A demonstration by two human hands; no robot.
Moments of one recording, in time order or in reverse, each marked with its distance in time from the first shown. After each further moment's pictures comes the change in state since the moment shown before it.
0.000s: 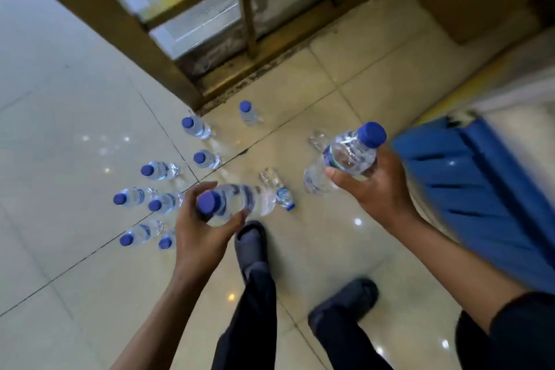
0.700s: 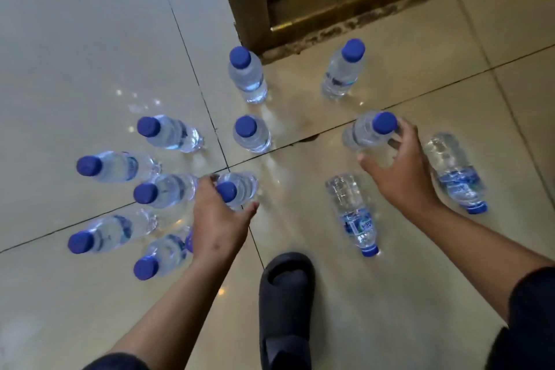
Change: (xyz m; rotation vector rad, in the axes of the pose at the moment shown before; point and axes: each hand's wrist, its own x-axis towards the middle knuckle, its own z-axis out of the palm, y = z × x) left_hand 0.155 -0.287 0.035 0.309 0.220 -0.326; right_hand 0.146 0.264 0.212 -0.413 -0.091 0.025
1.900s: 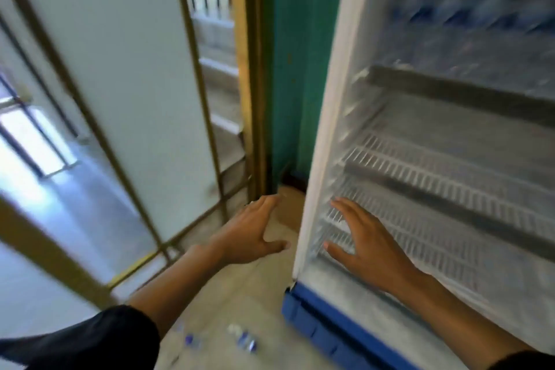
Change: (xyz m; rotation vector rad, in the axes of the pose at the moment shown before) left_hand -0.580 0.639 -0.268 0.493 -0.445 1.521; right_hand -0.433 -0.277 -0.767 -0.422 0.473 -0.351
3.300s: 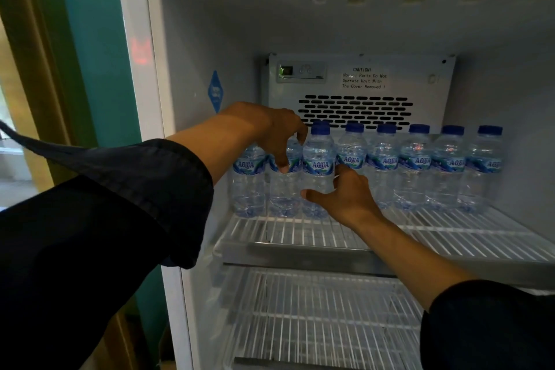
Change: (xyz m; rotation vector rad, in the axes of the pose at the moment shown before) left_hand 0.429 0.298 -0.234 0.682 -0.054 0.648; right_hand 0.200 0.172 -0.264 0.148 0.777 0.503
